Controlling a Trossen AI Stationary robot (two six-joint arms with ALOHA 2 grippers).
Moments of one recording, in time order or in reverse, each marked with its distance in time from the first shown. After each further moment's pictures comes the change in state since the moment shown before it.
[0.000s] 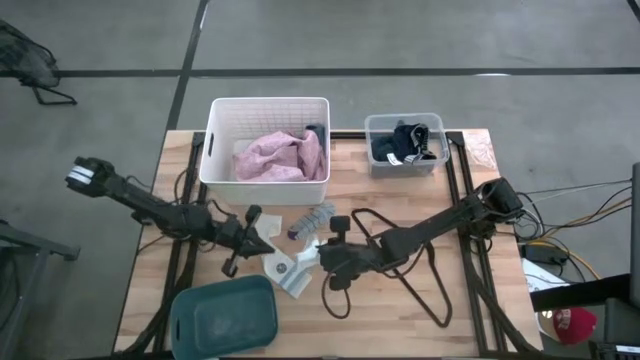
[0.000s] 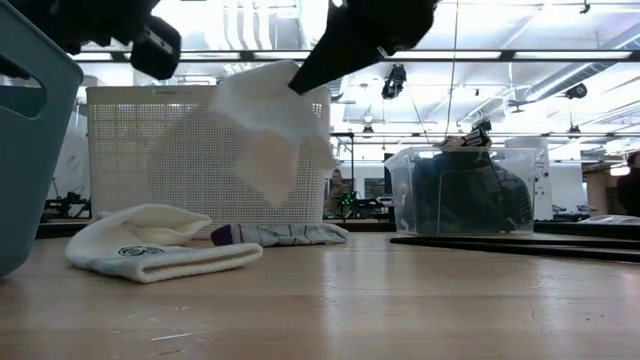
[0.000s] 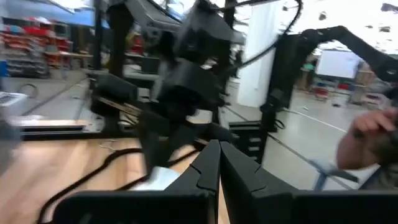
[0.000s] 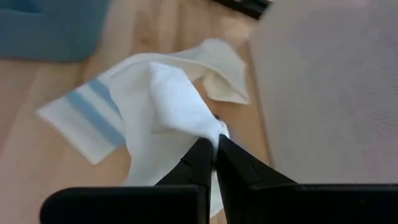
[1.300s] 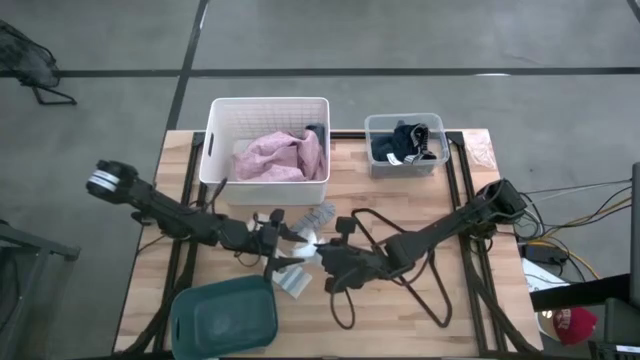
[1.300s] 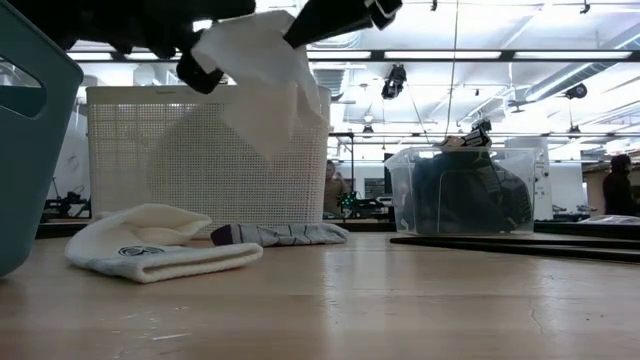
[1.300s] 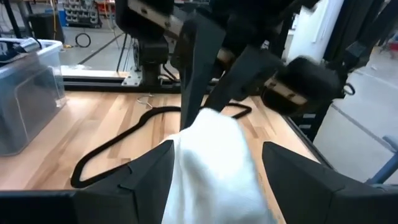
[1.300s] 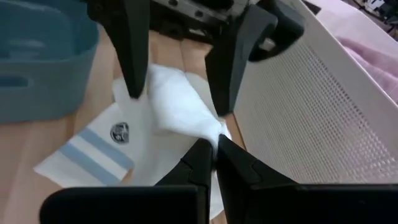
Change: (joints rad) left arm -0.004 0.369 0.277 -0.142 -0.205 -0.026; right arm 0.058 -0.016 0.036 0.039 0.168 0.092
